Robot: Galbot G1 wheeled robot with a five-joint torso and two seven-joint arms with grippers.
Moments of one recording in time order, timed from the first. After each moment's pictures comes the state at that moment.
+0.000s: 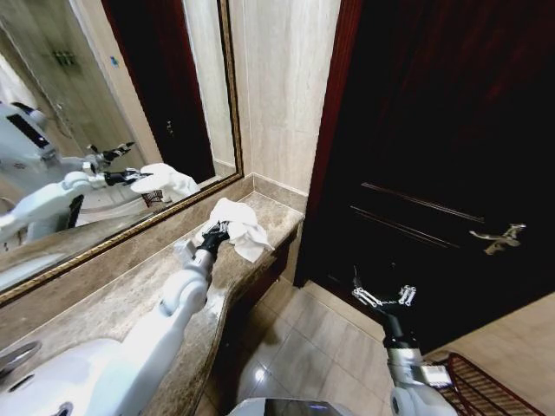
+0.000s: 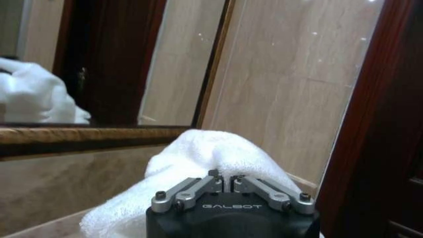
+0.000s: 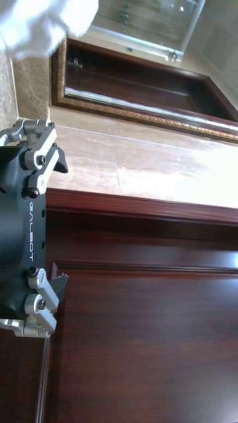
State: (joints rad) left arm 1.24 -1.08 -0.42 -2.18 -0.72 0.25 -0.33; right arm -1.75 1.61 0.73 2.20 0.09 0.40 -0.22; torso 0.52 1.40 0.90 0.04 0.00
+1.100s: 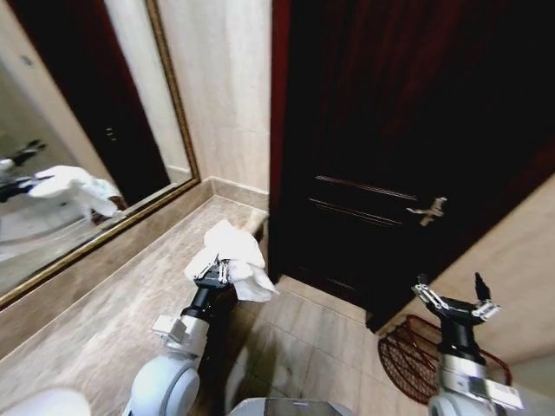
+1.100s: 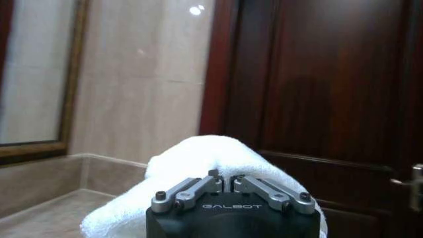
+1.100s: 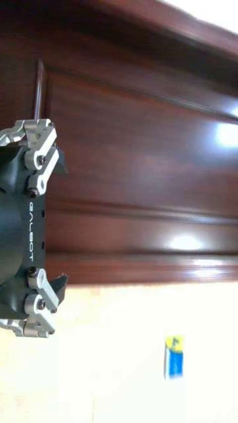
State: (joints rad) left arm 1.69 -1.33 -0.44 -2.43 -0.25 0.09 -0.05; right arm -1.80 1.60 0.94 2.26 0.20 0.43 -0.03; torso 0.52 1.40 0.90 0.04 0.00
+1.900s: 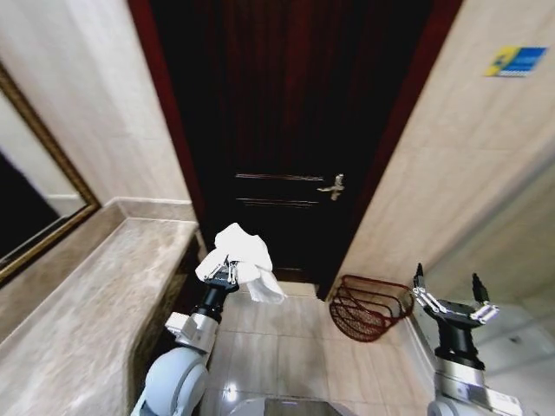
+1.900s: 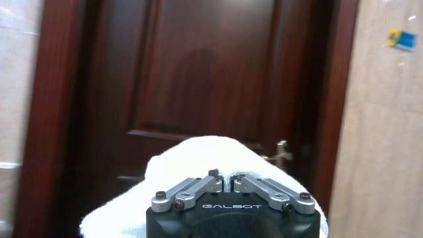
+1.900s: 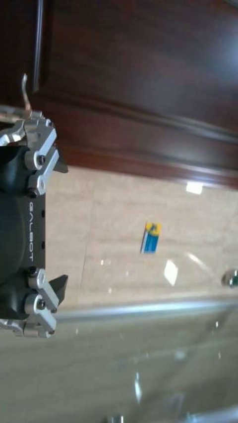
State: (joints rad) left arm 1.65 -1.32 -0.40 -2.36 -0.26 0.05 -0.05; right arm -1.80 1.61 0.90 2.26 0.18 0.46 -0.05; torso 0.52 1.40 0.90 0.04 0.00
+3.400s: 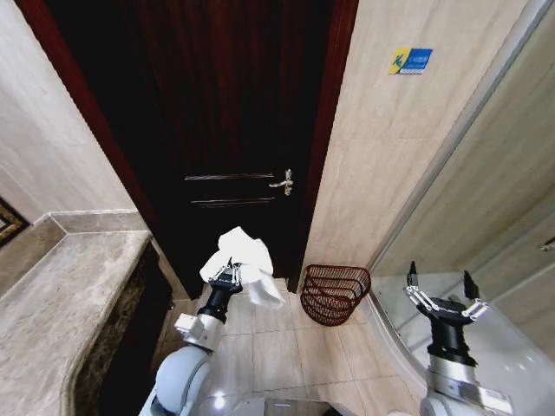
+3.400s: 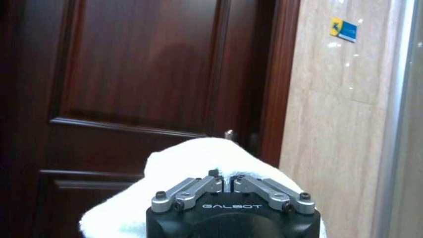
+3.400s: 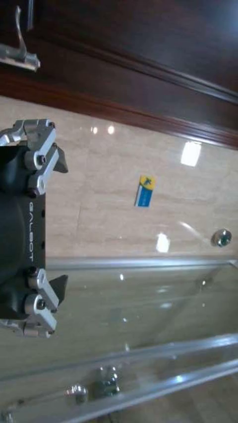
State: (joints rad) left arm 1.64 -1.34 -0.37 -2.30 -0.22 0.00 -0.05; right arm -1.79 1.61 0.88 2.25 0.18 0.50 -0.07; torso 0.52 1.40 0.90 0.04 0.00
